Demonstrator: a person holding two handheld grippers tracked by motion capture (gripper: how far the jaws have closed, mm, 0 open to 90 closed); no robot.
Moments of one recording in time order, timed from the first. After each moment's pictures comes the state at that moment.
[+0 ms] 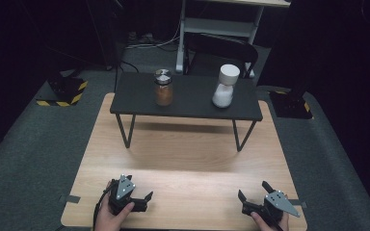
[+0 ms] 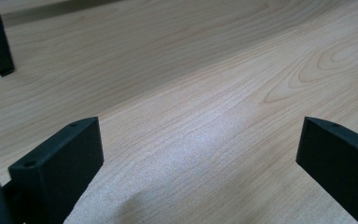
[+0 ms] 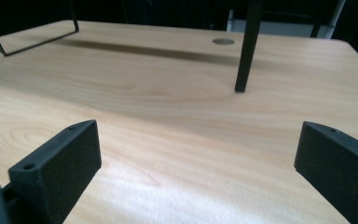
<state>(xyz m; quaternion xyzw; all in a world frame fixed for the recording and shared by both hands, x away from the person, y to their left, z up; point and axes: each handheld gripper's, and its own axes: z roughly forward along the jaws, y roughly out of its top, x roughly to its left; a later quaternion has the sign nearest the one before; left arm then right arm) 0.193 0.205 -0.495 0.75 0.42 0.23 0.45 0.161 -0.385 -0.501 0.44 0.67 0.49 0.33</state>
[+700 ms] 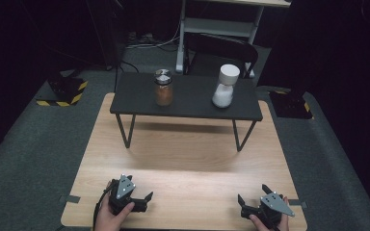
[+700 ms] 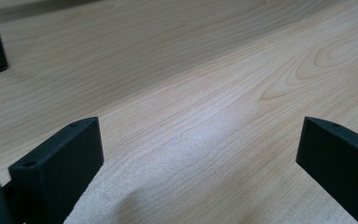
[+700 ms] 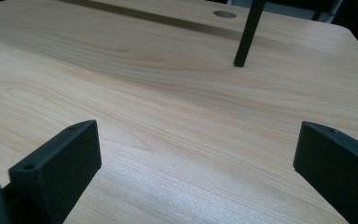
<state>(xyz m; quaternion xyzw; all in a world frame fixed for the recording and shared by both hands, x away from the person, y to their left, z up) 0.196 0.207 -0.494 0.76 0.42 0.23 0.45 0.161 -0.376 -0.491 0.43 0.72 0.43 0.34</state>
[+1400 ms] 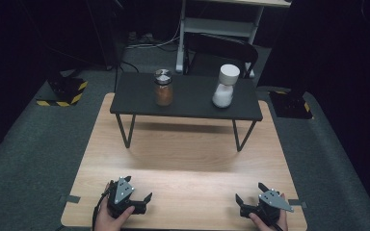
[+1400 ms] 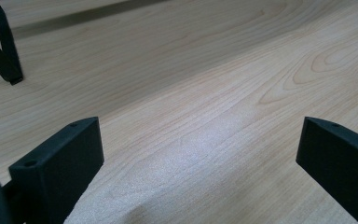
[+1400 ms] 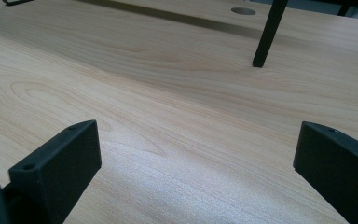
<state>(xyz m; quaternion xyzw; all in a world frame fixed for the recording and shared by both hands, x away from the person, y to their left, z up) 0.182 0.204 -0.499 0.75 0.41 0.25 0.45 0.175 -0.384 -0.488 0.42 0.73 0.44 0.31</state>
